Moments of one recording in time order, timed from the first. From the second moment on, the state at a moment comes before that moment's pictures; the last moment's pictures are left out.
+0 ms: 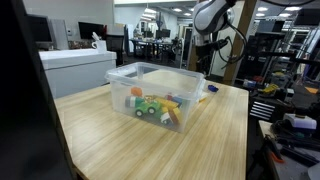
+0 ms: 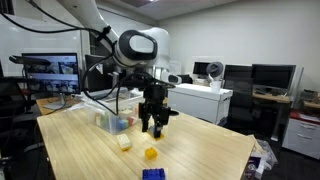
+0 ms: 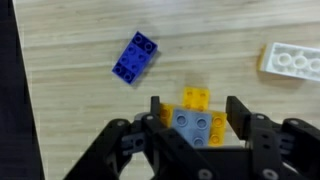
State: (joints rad) arm -0.31 0.28 -0.27 -2.03 -0.17 2.17 -0.25
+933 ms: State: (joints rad) arm -0.10 -0.10 -0.11 -2.18 0.06 2.06 -0.33
